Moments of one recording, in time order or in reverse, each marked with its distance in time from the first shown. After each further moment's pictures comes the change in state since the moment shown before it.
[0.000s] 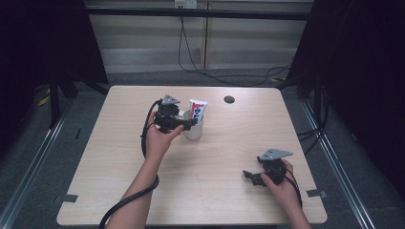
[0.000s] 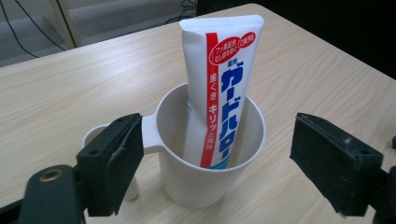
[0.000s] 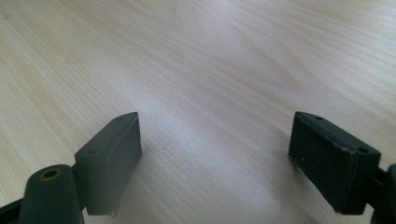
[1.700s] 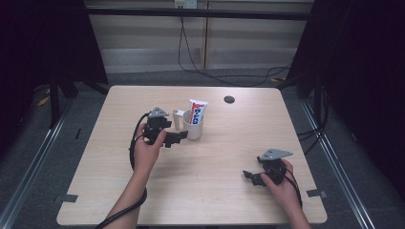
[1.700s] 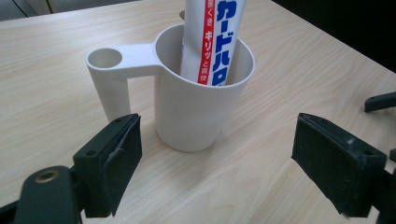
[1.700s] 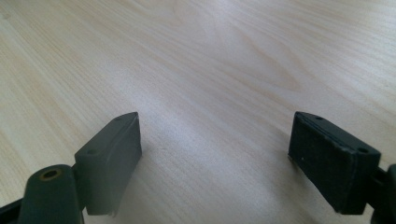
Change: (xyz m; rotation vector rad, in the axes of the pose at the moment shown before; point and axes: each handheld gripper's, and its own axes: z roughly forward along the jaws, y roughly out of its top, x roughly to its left) left arm 0.006 -0.041 -0.027 0.017 -0.065 -0.037; right arm 0.000 0.000 0.000 0.000 0.000 0.000
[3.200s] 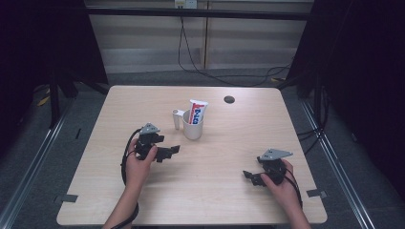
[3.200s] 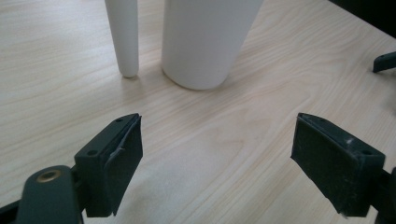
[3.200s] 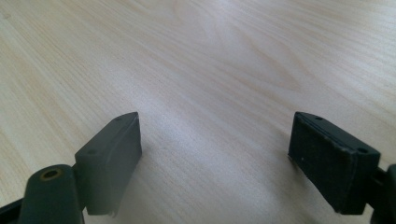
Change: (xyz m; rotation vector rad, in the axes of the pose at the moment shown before) left arm 0.010 -0.053 -0.011 0.030 -0.008 -0.024; right arm 0.000 0.000 0.000 0.000 0.000 0.001
